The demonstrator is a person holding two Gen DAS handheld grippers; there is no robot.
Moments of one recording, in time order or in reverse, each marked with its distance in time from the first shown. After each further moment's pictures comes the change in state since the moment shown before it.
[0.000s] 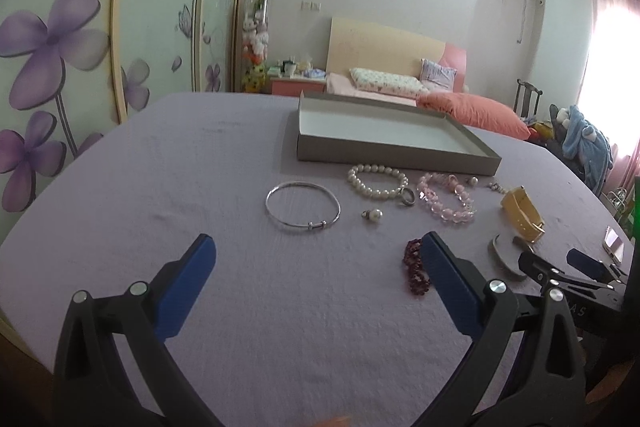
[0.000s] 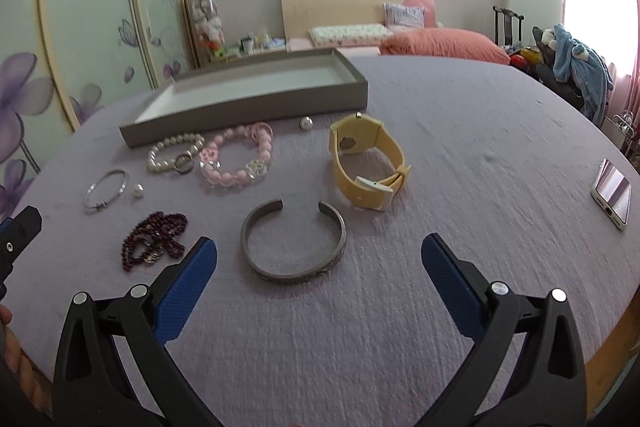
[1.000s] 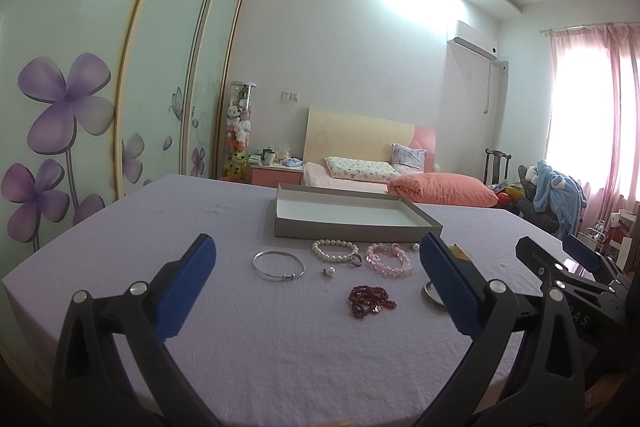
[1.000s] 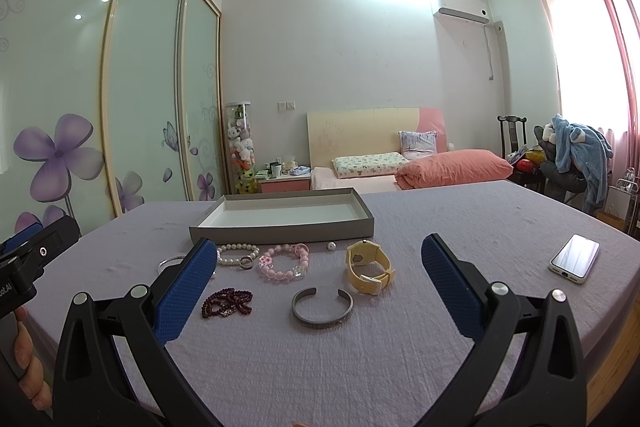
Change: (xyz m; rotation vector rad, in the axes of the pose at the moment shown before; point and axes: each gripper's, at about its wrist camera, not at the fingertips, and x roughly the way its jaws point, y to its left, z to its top) left arm -0.120 -0.025 -0.029 0.016 -0.365 -0.078; right arm -0.113 0.004 -0.029 -0.038 -0.526 0.095
